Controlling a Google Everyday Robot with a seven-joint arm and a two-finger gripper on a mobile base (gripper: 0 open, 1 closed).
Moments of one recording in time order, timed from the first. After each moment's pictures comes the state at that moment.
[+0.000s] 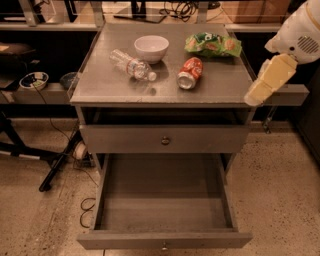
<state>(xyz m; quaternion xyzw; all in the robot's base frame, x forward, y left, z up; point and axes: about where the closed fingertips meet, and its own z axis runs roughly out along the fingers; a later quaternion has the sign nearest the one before) 0.547 -0.221 0.975 -0.51 0.82 0.03 0.25</state>
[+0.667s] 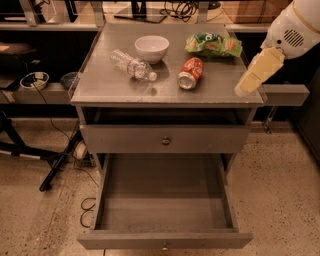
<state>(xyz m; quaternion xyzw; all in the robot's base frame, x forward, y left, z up) 0.573 -0.217 0.969 -0.47 0.85 0.05 0.24</state>
